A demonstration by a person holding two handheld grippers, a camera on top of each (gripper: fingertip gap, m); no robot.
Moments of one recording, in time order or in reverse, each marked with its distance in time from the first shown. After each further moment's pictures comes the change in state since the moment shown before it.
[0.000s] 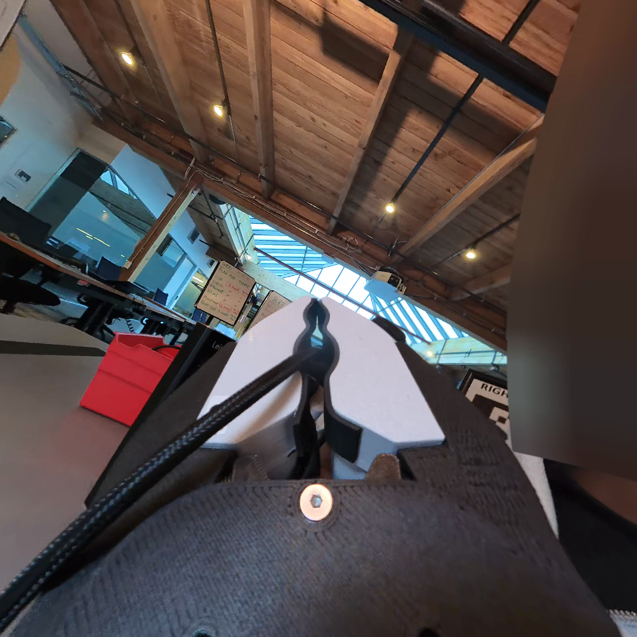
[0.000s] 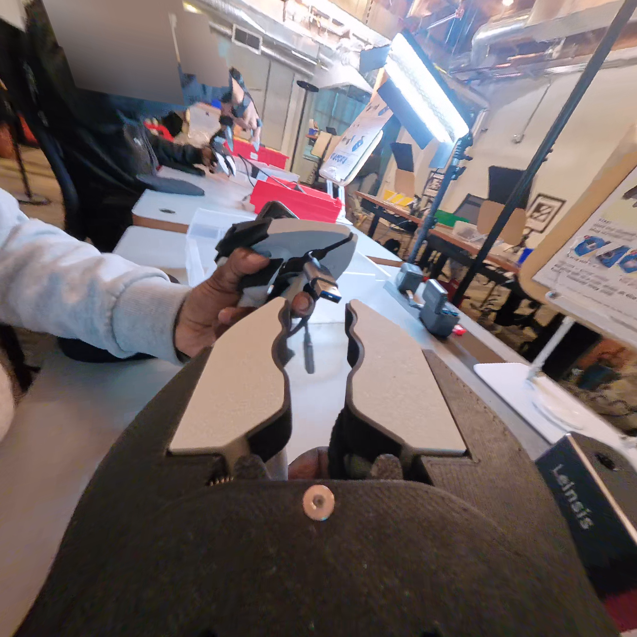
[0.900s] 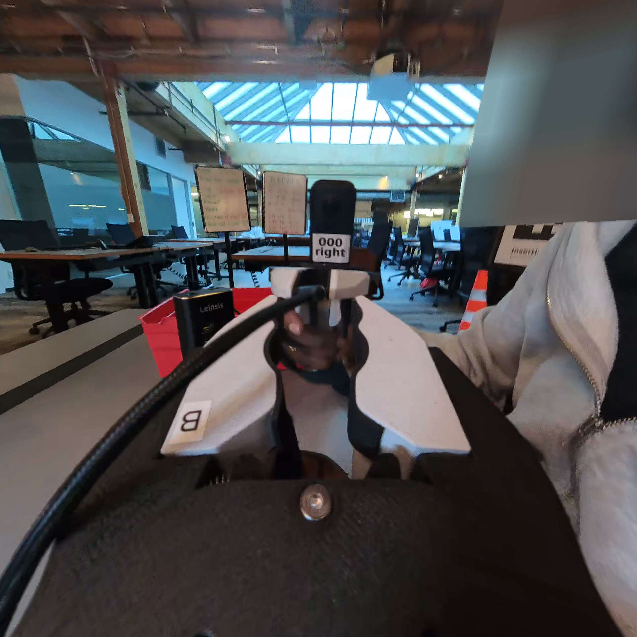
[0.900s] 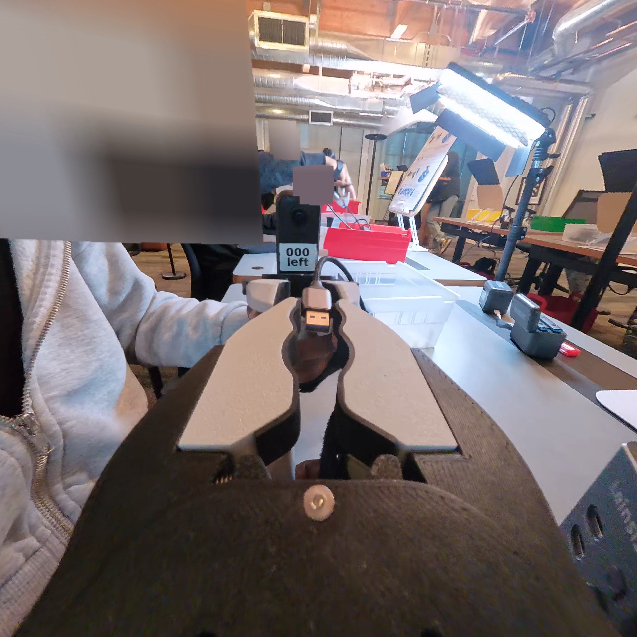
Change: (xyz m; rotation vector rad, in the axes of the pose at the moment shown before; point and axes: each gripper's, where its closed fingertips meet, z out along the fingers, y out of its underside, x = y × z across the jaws) left arm 0.021 0.052 -0.003 -0.496 0.108 0.481; right arm -0.008 -0.022 -0.018 0.135 -0.227 0.246
